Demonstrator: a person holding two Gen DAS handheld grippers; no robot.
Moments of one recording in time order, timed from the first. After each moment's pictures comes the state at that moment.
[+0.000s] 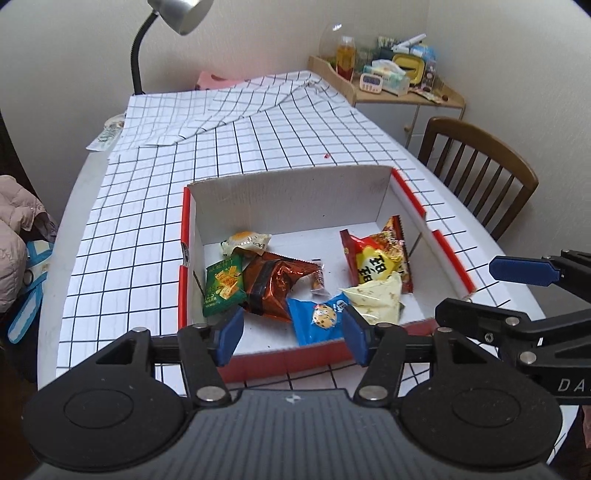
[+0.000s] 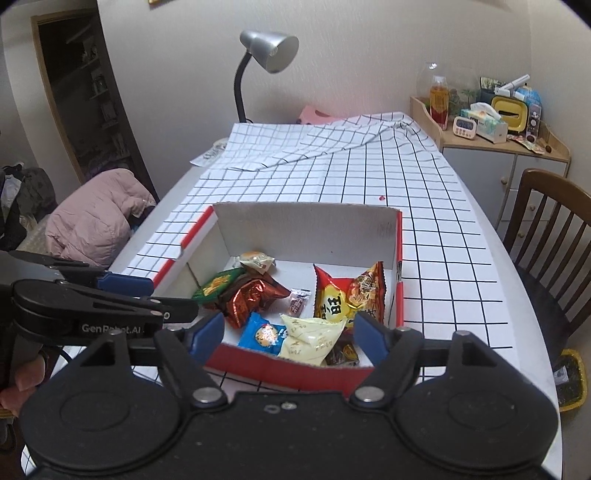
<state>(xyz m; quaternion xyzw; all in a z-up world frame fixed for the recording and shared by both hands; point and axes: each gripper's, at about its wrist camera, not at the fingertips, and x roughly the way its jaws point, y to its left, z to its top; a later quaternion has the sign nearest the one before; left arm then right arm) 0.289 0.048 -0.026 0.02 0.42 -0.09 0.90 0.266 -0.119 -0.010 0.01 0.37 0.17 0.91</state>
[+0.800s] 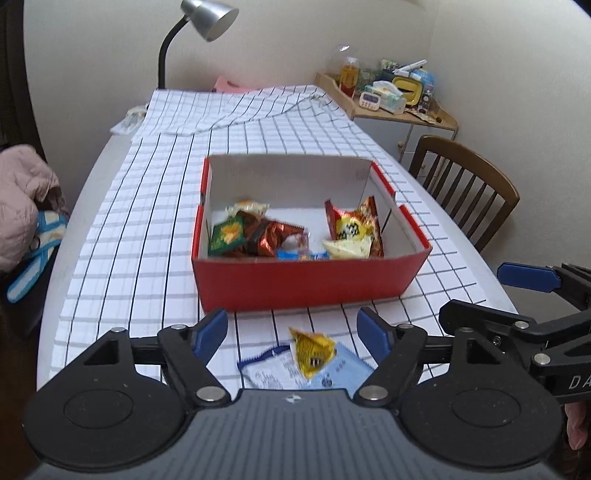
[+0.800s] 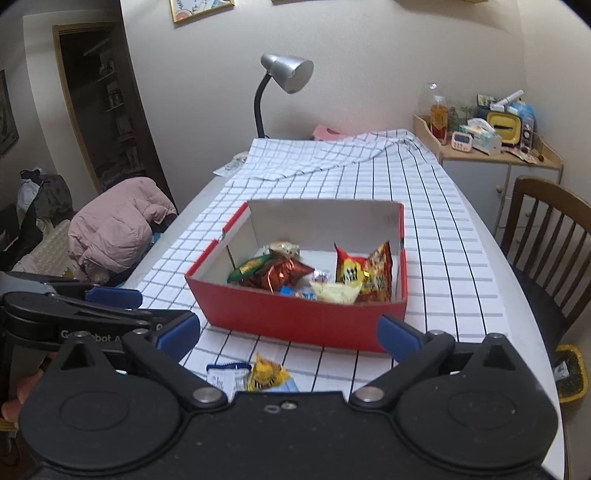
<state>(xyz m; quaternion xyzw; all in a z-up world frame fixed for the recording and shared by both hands) 0.189 0.059 -0.024 -0.03 0.41 -0.08 0.91 0.179 -0.119 -0.003 0.02 0.35 0.17 0.92</state>
